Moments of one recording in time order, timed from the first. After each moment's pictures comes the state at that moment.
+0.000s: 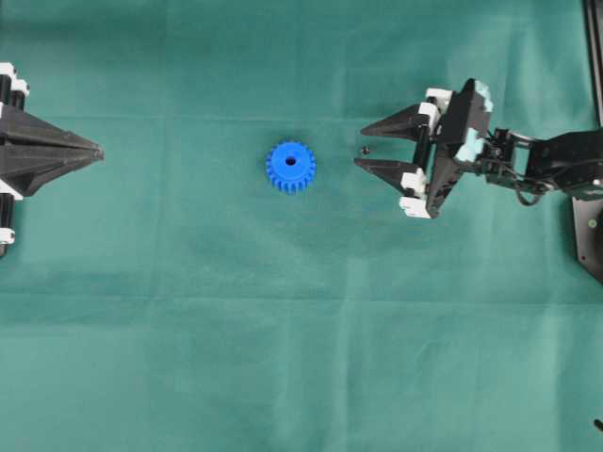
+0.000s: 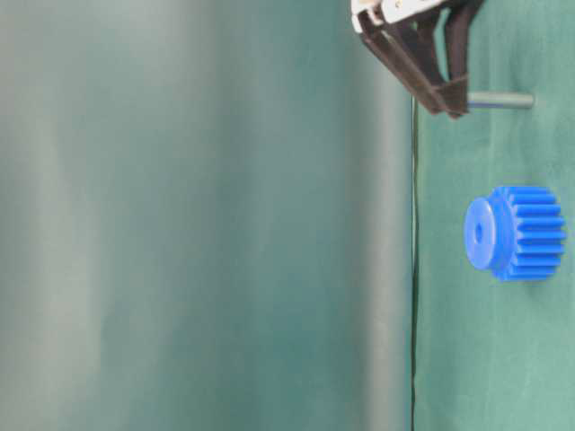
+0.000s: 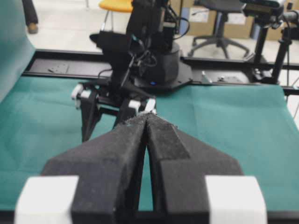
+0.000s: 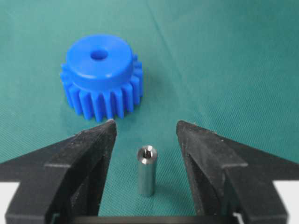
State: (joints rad) left arm 0.03 -0.97 1.20 -0.04 -0.31 0.00; right arm -0.24 0.15 1.09 0.05 -0.92 0.17
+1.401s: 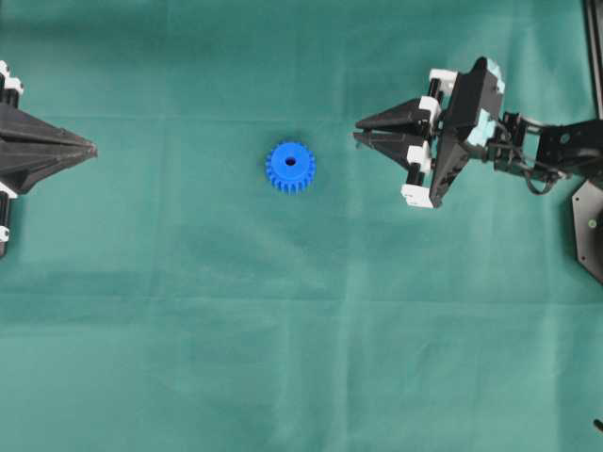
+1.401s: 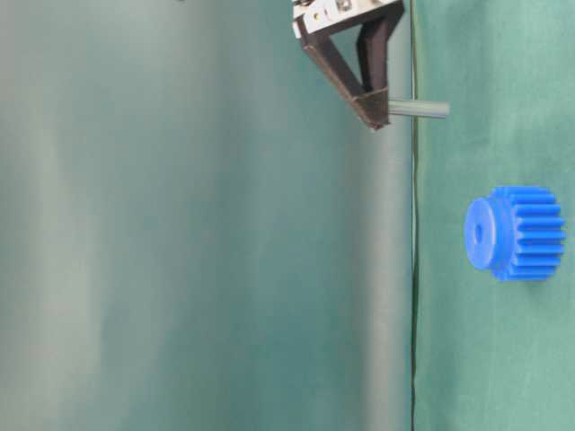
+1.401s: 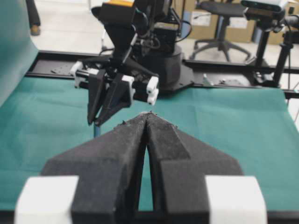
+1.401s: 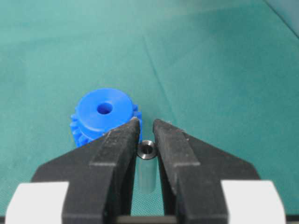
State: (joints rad) left arm 0.04 -1.00 1.21 -0.04 -0.30 0.00; right arm -0.24 -0.08 1.06 0.05 -0.70 0.13
